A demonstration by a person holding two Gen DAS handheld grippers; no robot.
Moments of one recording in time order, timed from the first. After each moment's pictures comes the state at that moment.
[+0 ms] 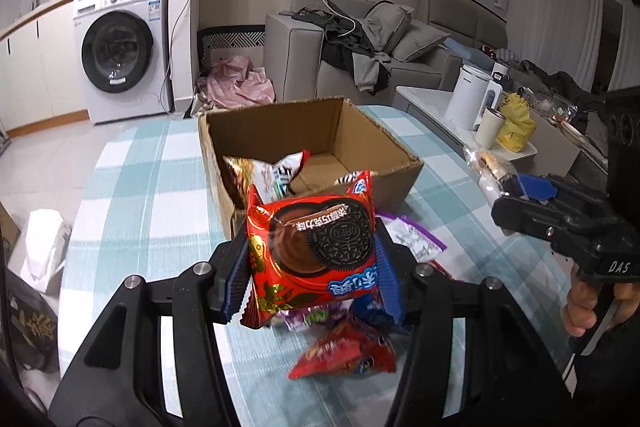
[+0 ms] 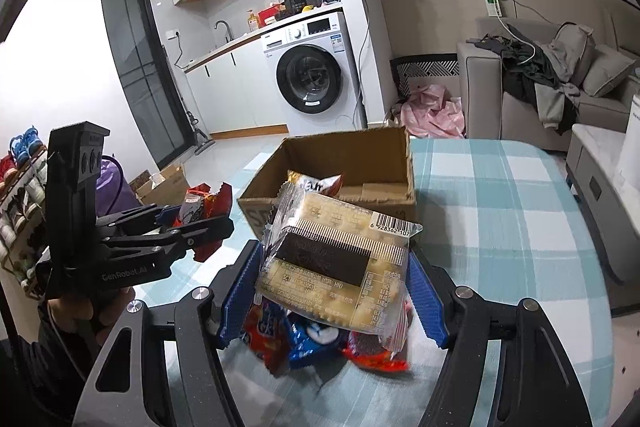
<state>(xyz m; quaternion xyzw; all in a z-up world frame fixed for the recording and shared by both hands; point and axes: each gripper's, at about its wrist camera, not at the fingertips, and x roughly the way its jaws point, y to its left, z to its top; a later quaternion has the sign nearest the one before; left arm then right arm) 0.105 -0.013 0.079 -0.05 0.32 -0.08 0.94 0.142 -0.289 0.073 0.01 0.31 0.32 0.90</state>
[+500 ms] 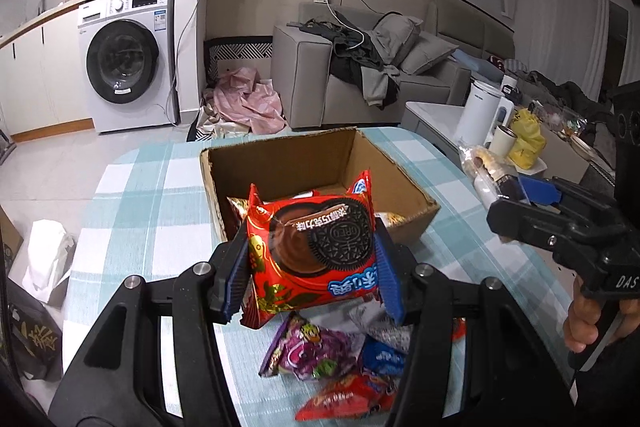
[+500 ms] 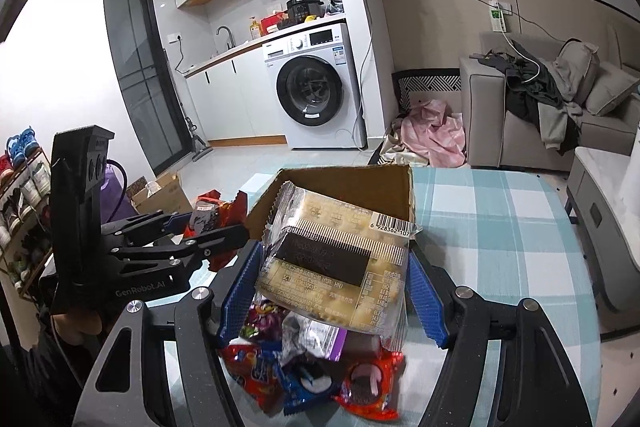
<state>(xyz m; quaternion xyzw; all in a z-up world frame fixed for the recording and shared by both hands) 0.146 -0.013 0.096 -0.05 0.30 -0.06 0.95 0.177 -0.269 0.096 0.00 0.30 0.32 0.90</state>
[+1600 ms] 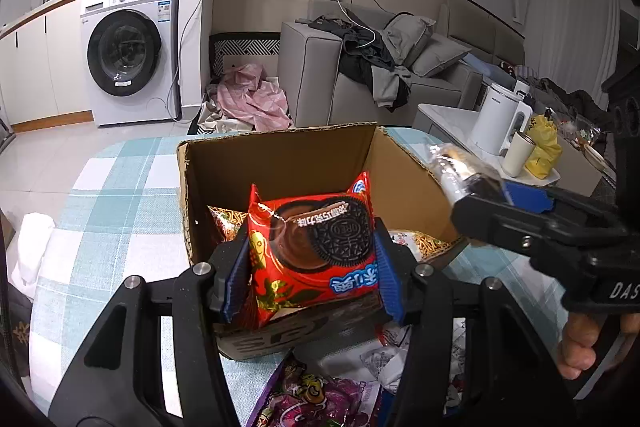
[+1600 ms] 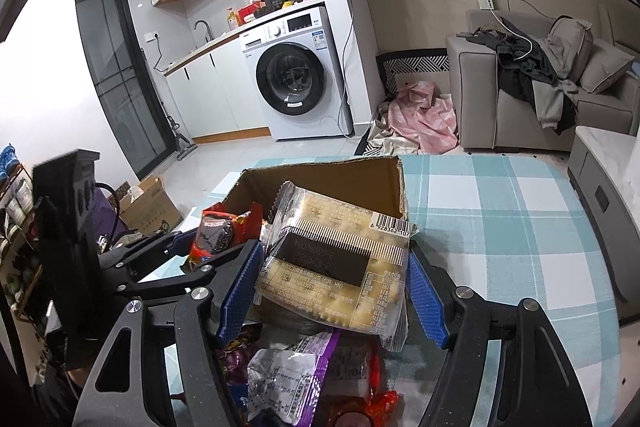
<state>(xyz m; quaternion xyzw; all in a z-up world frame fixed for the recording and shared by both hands) 0.229 -0.009 0.042 -0.07 0.30 -0.05 0.95 0.247 -0.245 0.059 0.02 0.34 0.29 0.89</state>
